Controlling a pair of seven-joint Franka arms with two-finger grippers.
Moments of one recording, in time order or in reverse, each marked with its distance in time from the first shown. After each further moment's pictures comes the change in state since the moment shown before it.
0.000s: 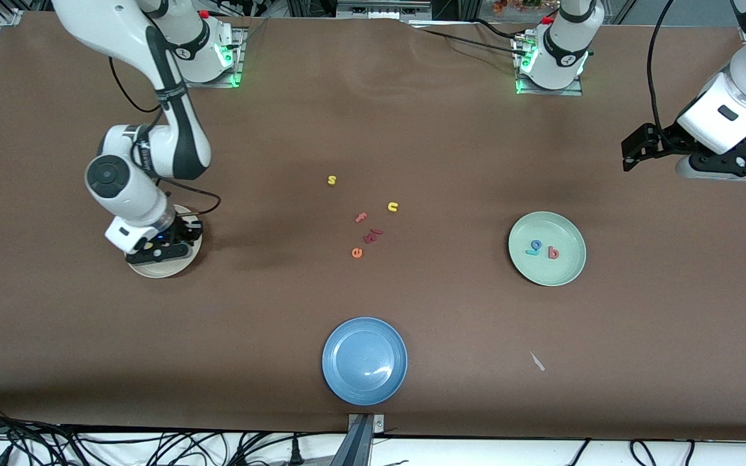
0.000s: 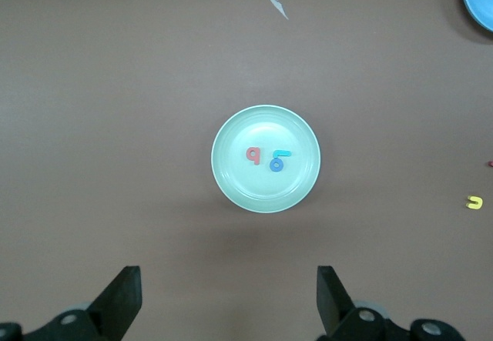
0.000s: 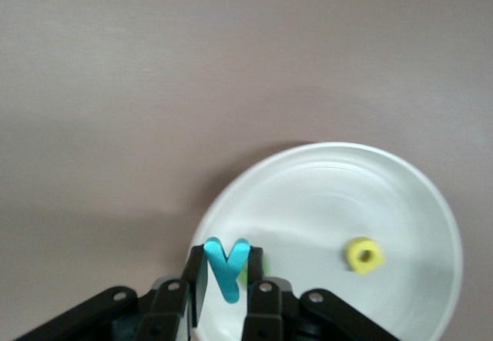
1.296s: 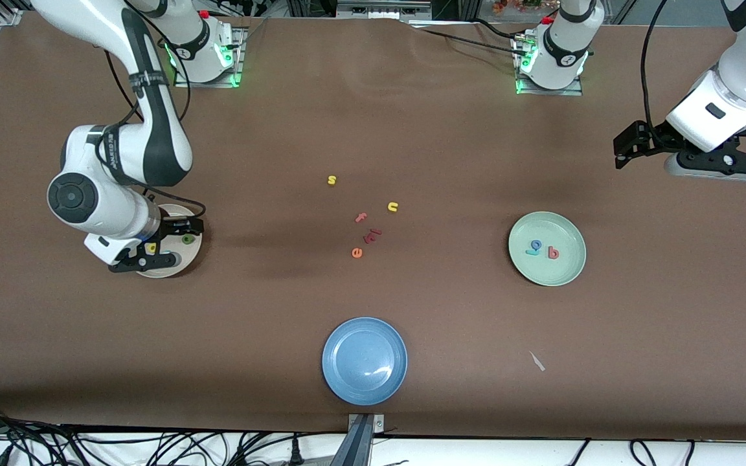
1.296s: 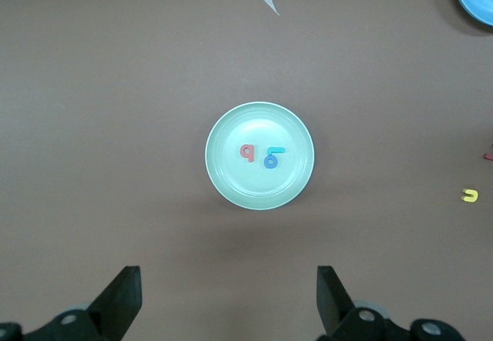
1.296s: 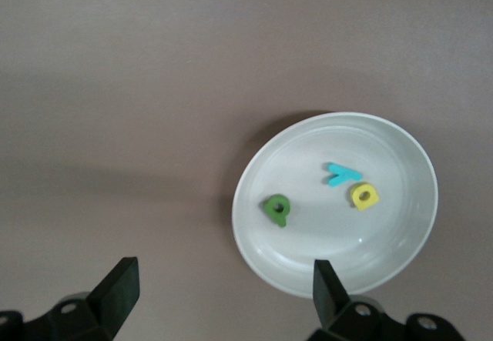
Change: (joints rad) left arm -0.011 0.000 -0.004 0.002 0.000 -0.009 0.000; right arm -0.066 -0.028 0.099 0.294 -0.056 -0.493 0.145
